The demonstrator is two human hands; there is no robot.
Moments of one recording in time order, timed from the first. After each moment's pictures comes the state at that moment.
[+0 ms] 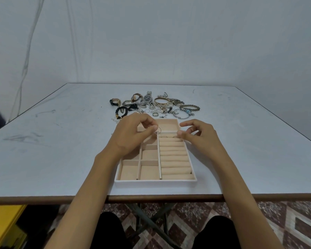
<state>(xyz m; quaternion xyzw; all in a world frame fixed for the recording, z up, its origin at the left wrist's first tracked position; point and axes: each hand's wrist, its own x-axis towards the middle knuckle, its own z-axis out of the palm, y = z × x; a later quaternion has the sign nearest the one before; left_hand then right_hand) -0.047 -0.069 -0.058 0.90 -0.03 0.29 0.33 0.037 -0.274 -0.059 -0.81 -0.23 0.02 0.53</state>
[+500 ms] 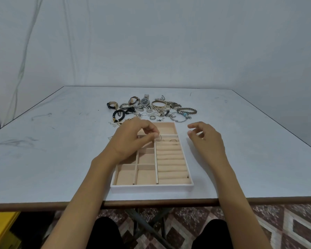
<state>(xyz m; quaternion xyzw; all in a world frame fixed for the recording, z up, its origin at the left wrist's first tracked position) -0.048 -0.074 -0.054 0.90 -0.08 0.26 0.33 0.037 -0.284 -0.062 -0.87 -0.18 -0.07 0.45</state>
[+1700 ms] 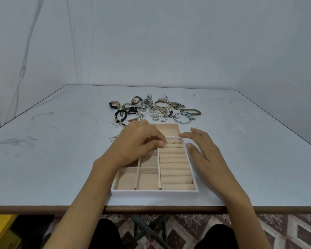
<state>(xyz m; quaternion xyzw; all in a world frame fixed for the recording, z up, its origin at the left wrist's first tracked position) -0.042 -0.074 -0.055 0.93 -0.14 0.25 0.23 0.012 -0.293 -0.074 -0.85 -0.35 -0.06 0.40</state>
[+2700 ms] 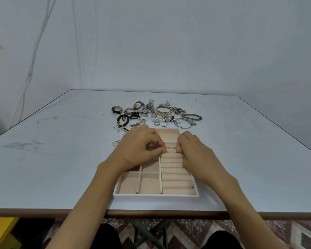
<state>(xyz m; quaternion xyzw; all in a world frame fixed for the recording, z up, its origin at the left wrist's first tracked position) -0.040 -0.076 -0.056 0.94 -0.11 0.24 0.20 0.017 -0.264 -0.048 -0.91 -0.39 -0.07 0.11</state>
